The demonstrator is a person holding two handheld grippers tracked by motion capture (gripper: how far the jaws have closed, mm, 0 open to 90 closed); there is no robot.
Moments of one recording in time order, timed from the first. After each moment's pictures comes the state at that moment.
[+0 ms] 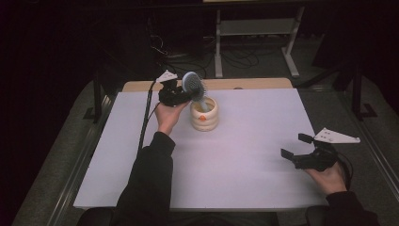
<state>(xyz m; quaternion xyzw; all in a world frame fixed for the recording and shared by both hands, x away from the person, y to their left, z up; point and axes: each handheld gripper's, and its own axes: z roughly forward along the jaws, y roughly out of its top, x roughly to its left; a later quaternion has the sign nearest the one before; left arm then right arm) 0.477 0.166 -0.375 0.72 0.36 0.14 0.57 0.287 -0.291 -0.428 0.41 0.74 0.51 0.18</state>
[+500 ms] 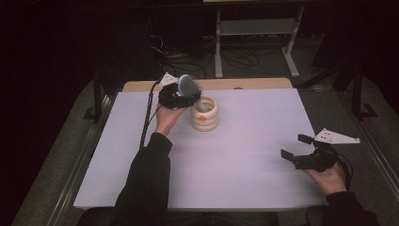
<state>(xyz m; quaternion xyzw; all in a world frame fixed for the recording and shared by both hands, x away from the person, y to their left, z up) 0.473 0.167 -0.382 0.73 0.37 0.19 0.55 0.286 -0.292 -0.431 0.41 0.74 0.51 0.18</state>
